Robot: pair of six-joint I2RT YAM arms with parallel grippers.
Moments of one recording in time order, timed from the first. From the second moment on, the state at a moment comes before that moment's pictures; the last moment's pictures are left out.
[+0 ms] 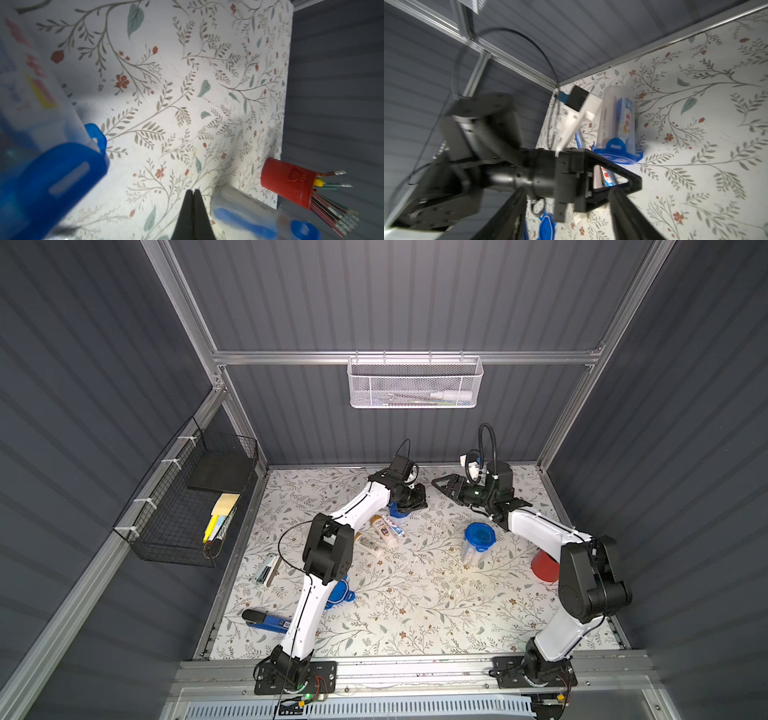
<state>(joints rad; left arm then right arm) -0.57 2.33 2.12 -0.69 0.47 -0.69 0.27 1.74 1.20 0.13 -0.63 0.67</state>
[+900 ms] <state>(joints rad) -0.30 1.91 1.69 -0.72 0.16 -0.66 0.57 2.32 2.08 -0.45 -0.04 0.36</state>
